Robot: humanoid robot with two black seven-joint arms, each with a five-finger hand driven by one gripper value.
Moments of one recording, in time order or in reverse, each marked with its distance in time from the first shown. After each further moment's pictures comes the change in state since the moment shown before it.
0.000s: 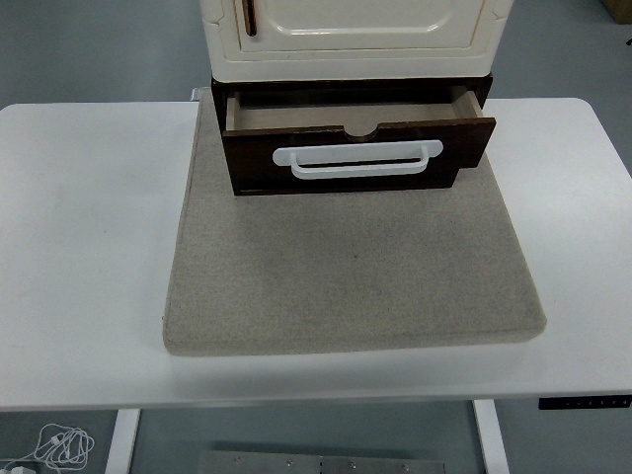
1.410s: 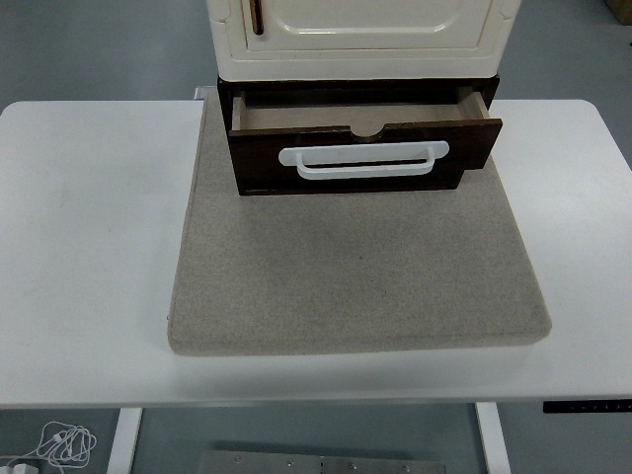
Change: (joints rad) left arm -0.209 -0.007 0.006 -0.056 0.210 -0.001 -0.010; right arm 0.005 0.000 0.003 0.000 0.000 -0.001 -0.001
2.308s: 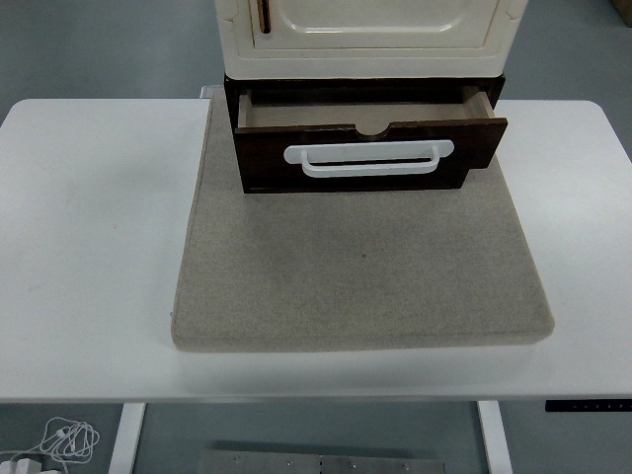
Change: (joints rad) left arm -0.091 -0.192 0.152 -0.513 0.200 -0.166 0.156; right arm 0.000 0.000 0.000 0.000 0.000 0.000 0.000
